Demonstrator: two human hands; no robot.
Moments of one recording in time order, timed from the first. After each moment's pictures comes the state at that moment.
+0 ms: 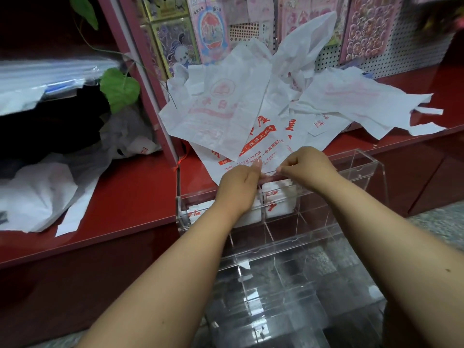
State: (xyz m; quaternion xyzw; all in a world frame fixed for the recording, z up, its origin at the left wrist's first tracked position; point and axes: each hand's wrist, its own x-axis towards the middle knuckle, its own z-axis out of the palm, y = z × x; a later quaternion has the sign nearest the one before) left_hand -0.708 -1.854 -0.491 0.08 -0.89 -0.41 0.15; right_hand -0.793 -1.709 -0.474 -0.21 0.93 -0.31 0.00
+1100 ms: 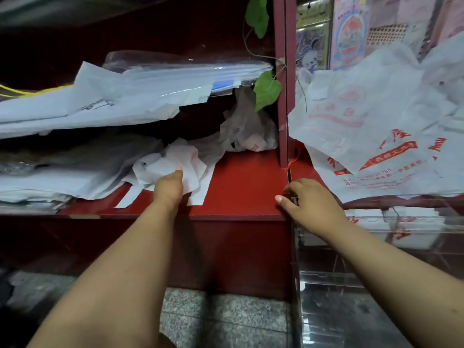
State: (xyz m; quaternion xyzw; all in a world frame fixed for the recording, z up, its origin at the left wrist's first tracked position) left_hand -0.543 -2.141 -0.463 0.52 -0.66 -0.47 0.29; right_hand -0.701 -1.890 -0.509 -0.45 0.85 -0.27 -0.08
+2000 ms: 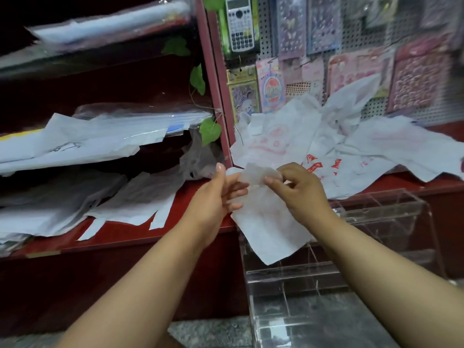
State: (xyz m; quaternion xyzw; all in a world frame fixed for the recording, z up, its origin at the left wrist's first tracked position) left_hand -0.554 -1.906 -0.391 0.14 -0.69 -0.67 0.23; right_hand -0.661 -1.772 -0.415 -0.36 0.72 -0.59 -0.10
